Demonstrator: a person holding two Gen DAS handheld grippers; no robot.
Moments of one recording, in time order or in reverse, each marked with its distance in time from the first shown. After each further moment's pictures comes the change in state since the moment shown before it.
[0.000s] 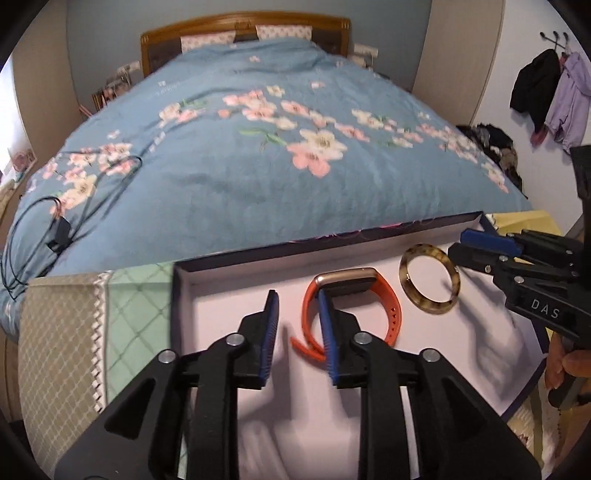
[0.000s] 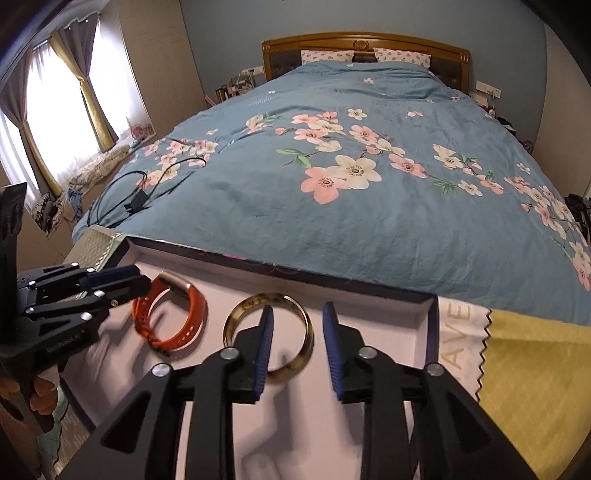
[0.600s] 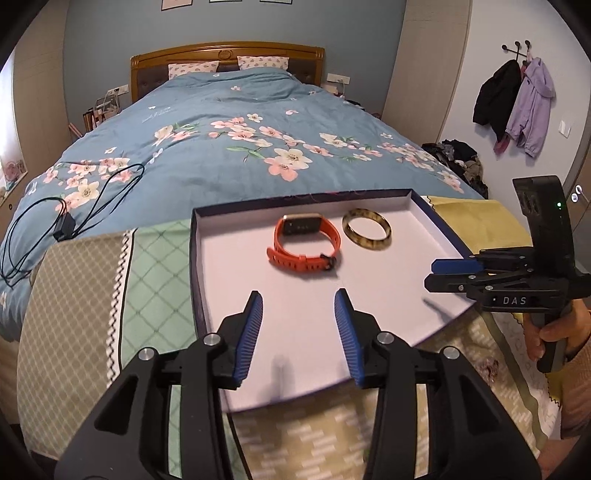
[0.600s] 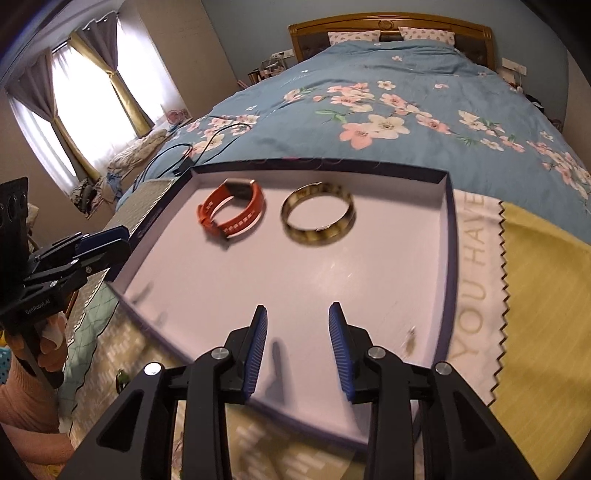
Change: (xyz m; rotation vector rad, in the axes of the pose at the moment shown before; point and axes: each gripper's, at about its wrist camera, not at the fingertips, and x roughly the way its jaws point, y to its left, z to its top) left arm -0.099 -0.002 -0.094 0.026 -0.113 -0.098; right arm -0.037 0.009 -0.070 -0.002 0.091 0.169
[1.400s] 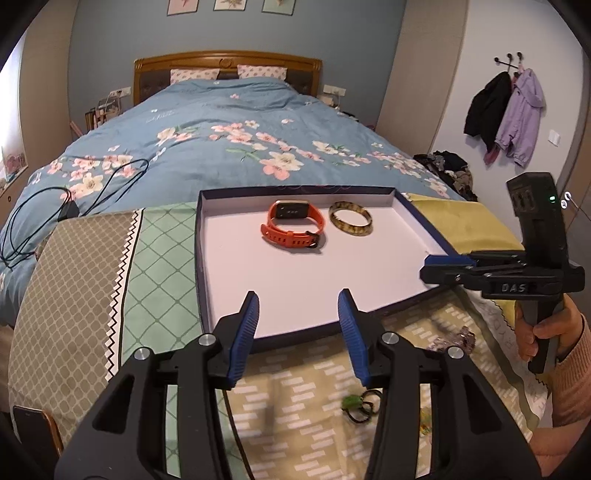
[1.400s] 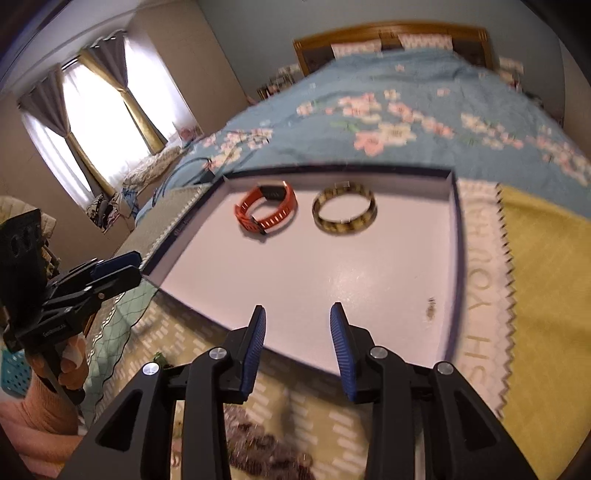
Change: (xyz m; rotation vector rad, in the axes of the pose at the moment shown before) left arm -0.047 -0.009 -0.035 -0.016 -0.056 -0.037; right arm -0.038 0.019 -0.028 0.011 -0.097 0.056
